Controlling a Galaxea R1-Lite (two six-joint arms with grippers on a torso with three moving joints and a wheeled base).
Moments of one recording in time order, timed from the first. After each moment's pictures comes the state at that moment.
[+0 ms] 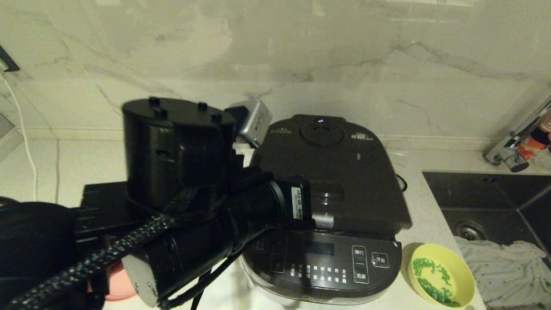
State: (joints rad) left arm -0.97 1.61 -1.01 -0.34 0.32 -0.33; right arm 0.00 0.00 0.00 0.01 0.02 -0.02
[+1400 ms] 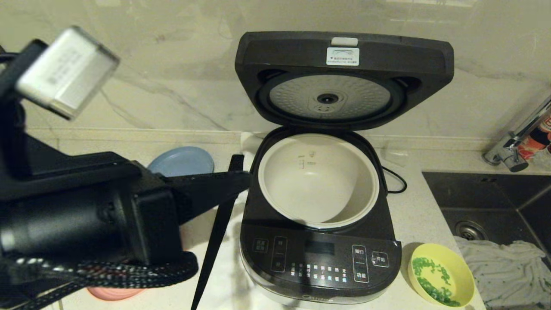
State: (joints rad) left arm -0.97 1.25 -0.93 -0.14 0.12 -0.26; right arm 0.00 0.00 0.00 0.01 0.02 -0.02
